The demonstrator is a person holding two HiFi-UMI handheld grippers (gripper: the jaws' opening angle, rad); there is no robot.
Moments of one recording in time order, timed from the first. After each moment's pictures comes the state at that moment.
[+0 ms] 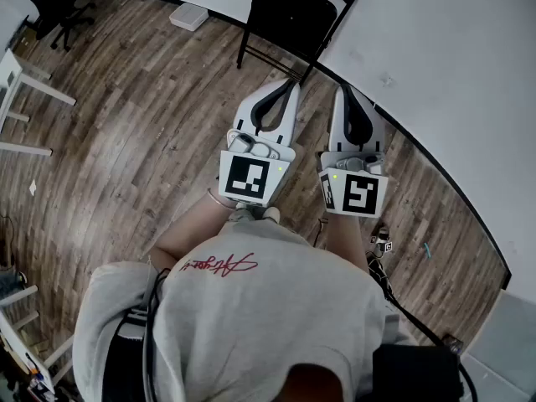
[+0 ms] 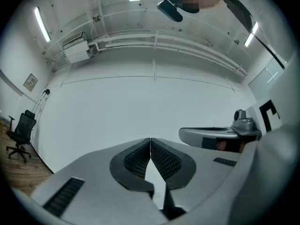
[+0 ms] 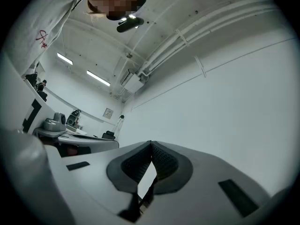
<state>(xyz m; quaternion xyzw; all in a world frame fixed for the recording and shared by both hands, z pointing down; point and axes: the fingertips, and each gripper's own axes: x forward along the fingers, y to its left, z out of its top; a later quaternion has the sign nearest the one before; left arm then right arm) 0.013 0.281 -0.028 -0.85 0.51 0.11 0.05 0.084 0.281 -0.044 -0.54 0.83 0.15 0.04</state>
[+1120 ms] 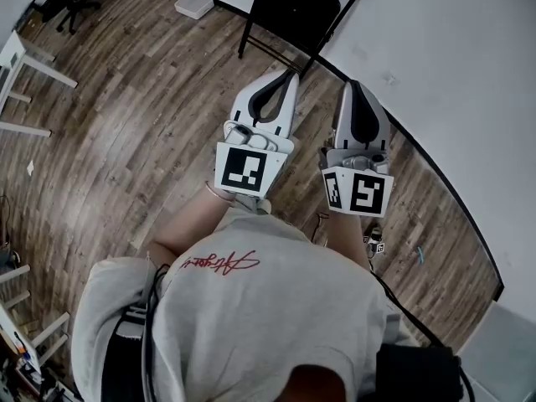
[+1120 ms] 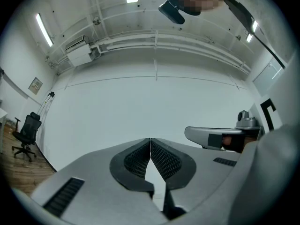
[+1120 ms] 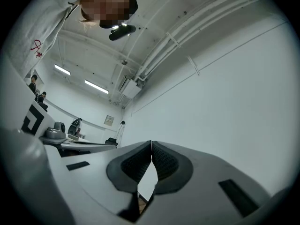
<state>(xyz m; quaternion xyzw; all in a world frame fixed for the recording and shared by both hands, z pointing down) 0.038 0.281 -0.026 -0.84 0.53 0.11 0.05 0.122 0.284 -0.046 -0.52 0.84 0.13 0.08</state>
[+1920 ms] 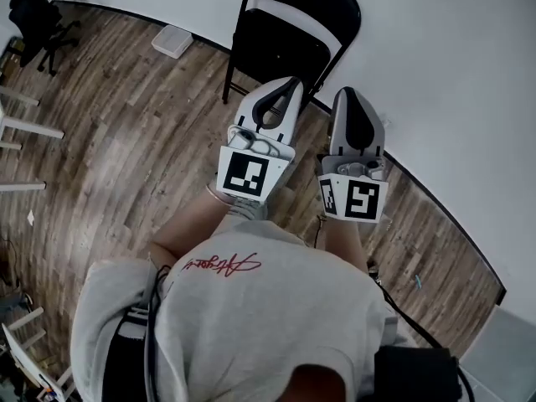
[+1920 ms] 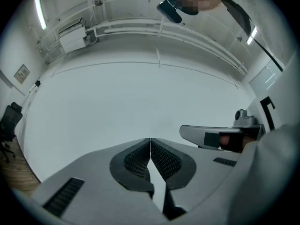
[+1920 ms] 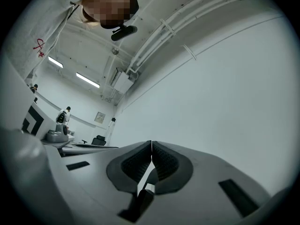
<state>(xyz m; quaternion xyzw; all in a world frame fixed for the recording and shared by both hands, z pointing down) 0.054 0.006 -0.012 -0.87 0.49 0.10 0.05 0.124 0.016 -0.035 -0.55 0.82 0.13 0.08</state>
